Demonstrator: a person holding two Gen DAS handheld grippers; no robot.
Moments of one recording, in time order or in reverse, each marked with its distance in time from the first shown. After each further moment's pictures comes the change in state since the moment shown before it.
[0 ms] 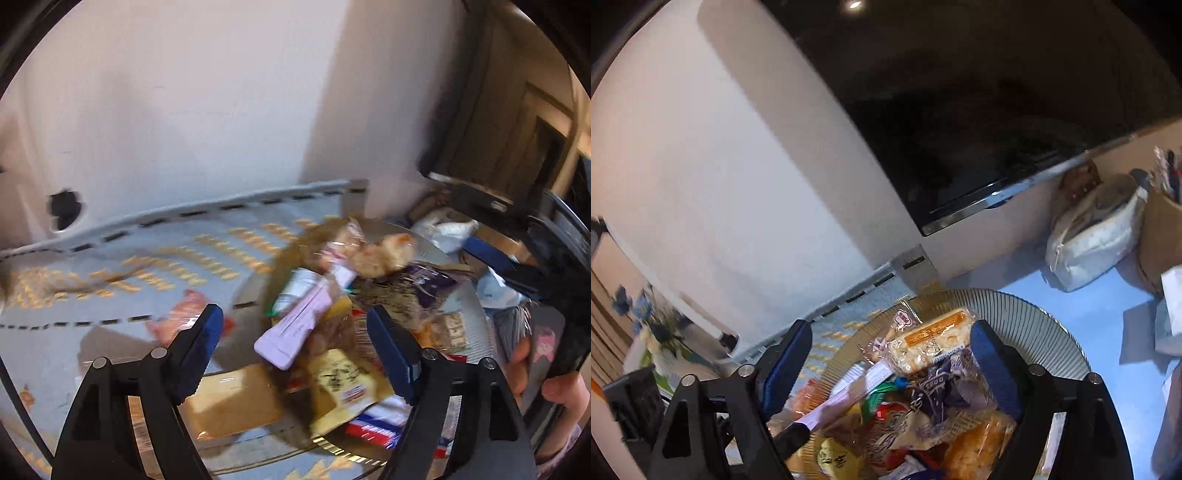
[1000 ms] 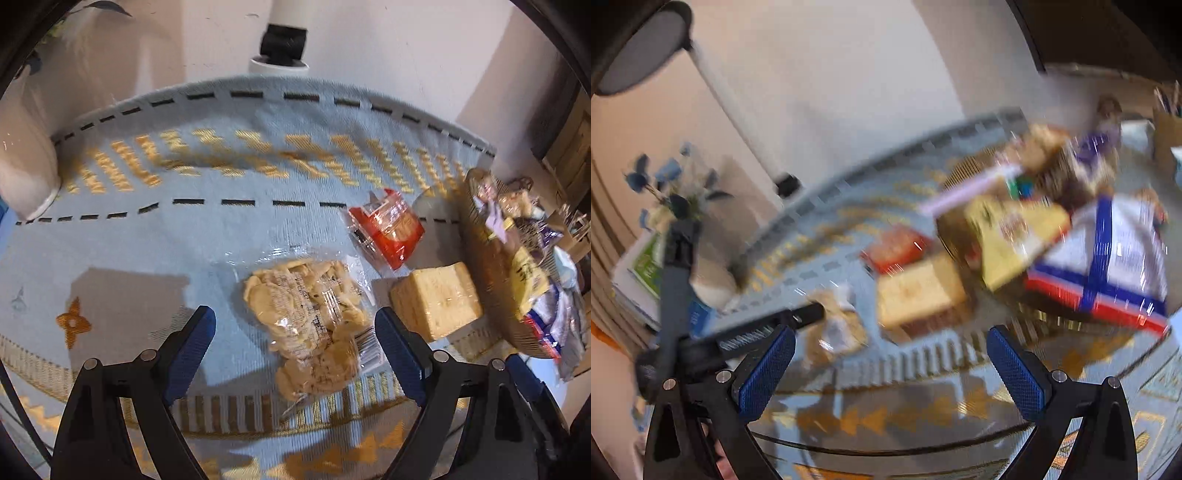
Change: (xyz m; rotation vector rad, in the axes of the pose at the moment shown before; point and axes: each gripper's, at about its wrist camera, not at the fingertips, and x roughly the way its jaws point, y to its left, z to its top) left arm 0.011 0.147 -0.083 -0.147 0.134 0.132; right arm 0.034 0.115 -0.211 -0.144 0.141 -0.095
